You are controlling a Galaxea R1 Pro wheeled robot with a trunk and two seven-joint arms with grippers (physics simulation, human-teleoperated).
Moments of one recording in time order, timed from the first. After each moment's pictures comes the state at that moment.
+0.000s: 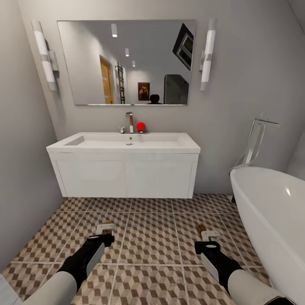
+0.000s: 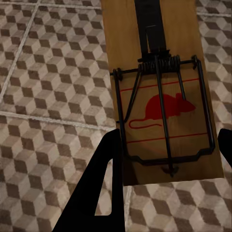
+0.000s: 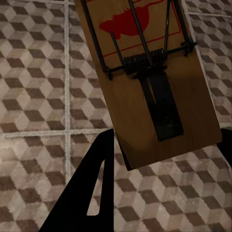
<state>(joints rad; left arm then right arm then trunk) -0.61 0.01 -0.17 -0.58 0.24 0.37 0.29 -0.67 -0.02 0.38 -0.32 -0.34 0.17 -0.29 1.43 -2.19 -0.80</state>
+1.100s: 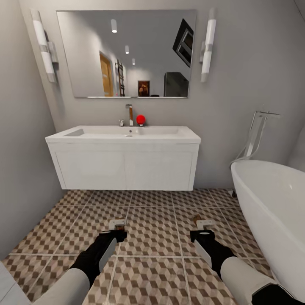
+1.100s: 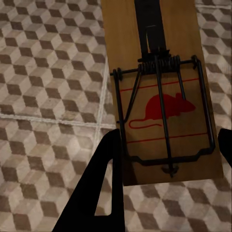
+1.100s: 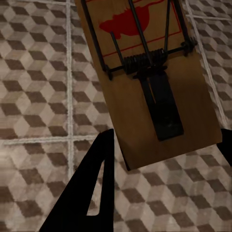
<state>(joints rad) -0.62 -0.08 -0.17 -0.64 0.23 0.42 0.29 -0.74 0.01 0.38 -0.35 -0.34 0.24 -0.34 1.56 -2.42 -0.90</state>
